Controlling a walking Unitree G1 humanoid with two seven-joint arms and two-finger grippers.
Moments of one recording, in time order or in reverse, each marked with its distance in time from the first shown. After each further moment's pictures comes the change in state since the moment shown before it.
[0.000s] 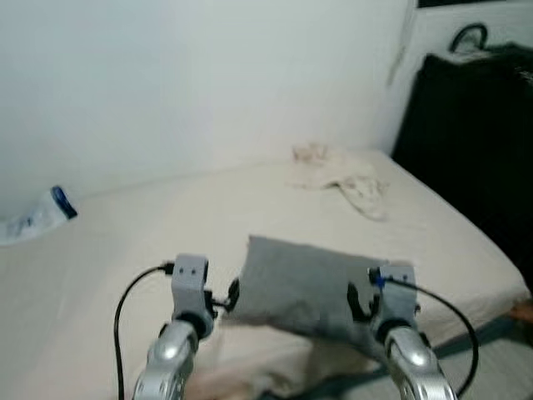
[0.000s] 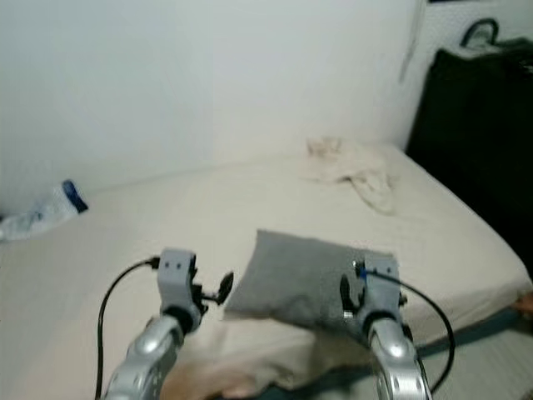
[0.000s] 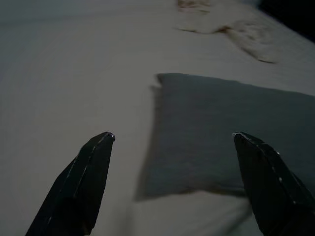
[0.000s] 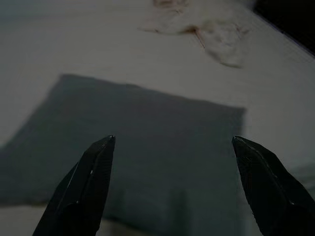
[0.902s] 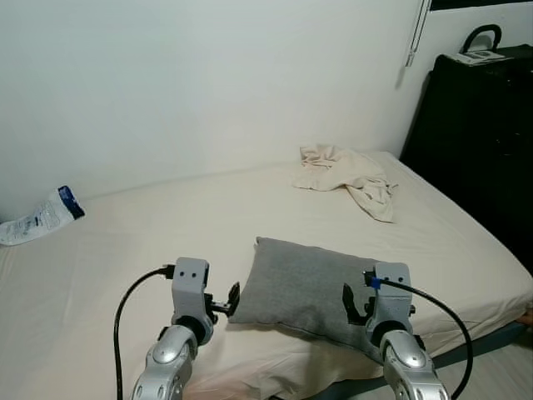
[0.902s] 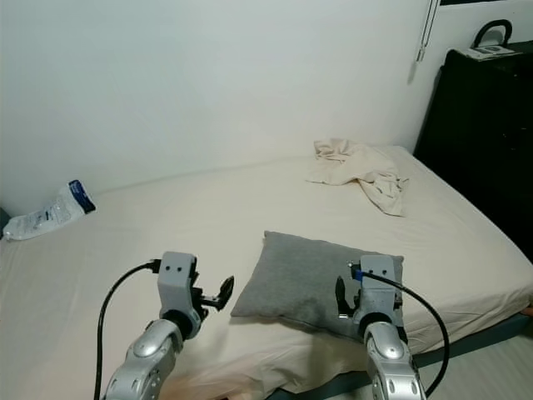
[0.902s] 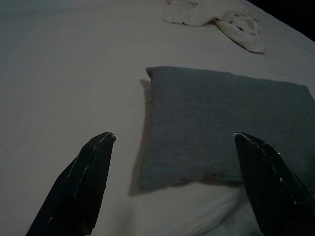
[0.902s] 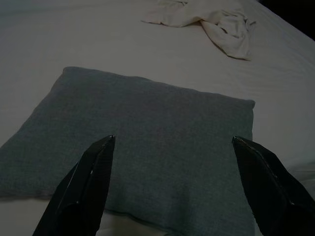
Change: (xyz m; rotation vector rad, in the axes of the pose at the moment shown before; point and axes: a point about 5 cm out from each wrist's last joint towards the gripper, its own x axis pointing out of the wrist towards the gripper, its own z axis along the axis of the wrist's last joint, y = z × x) left arm -0.001 -0.013 -0.005 -0.003 0.021 -0.083; right arm -0.001 -0.007 -0.004 -0.010 0.015 -0.021
